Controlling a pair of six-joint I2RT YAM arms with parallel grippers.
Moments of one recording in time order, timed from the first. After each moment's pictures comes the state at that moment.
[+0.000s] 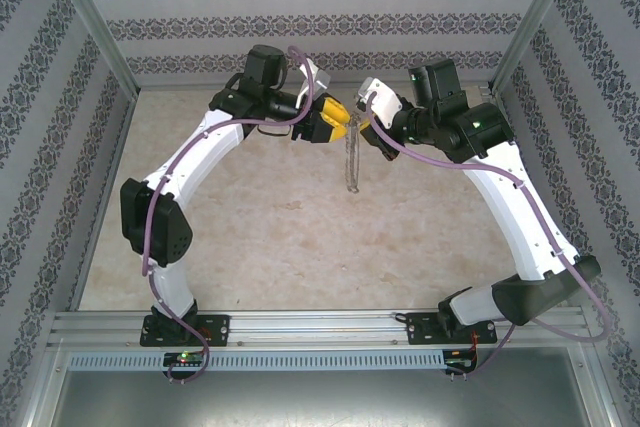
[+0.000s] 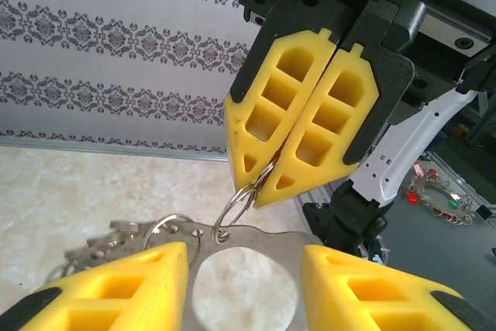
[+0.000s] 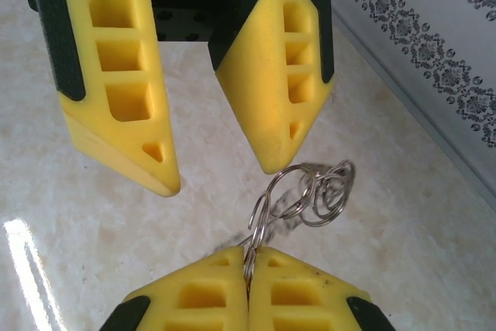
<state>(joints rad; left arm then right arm) -0.42 1.86 1.83 -0.49 1.29 0.29 0.43 1.42 1.75 -1.06 -0.37 -0.48</state>
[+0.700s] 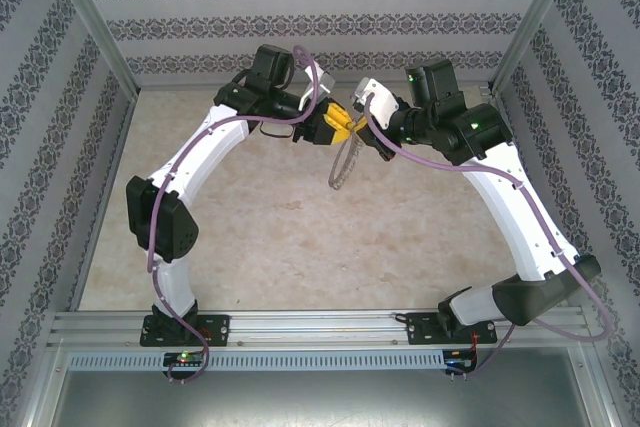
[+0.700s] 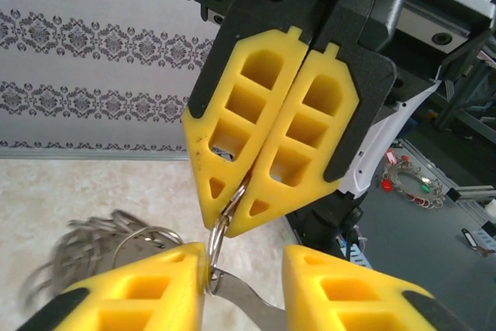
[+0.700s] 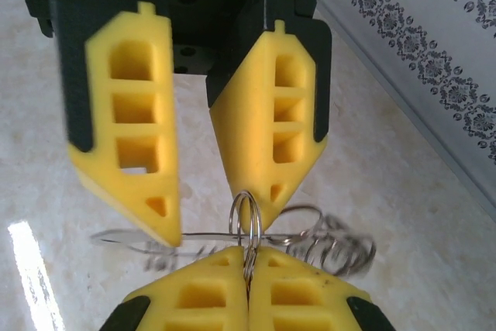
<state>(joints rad) -0.45 1.91 1.94 -0.66 1.34 0.42 0.45 1.42 1.75 -1.04 -0.38 -0.48</state>
